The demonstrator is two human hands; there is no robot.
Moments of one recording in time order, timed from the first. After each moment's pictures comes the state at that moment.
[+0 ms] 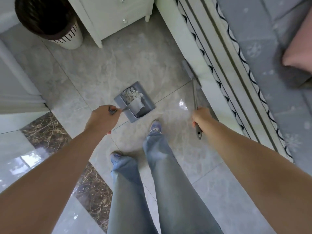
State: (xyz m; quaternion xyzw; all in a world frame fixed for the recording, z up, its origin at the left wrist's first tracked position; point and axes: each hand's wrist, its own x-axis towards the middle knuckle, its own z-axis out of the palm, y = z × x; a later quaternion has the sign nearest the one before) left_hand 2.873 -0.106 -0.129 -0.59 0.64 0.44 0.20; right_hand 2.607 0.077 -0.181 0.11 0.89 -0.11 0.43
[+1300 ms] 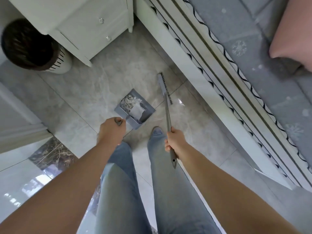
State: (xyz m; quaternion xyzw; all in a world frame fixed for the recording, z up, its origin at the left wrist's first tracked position) left_hand 2.809 -0.118 -0.130 -0.60 0.65 0.42 0.19; right_hand 2.687 0.048 -0.149 0.30 0.72 -0.30 0.54
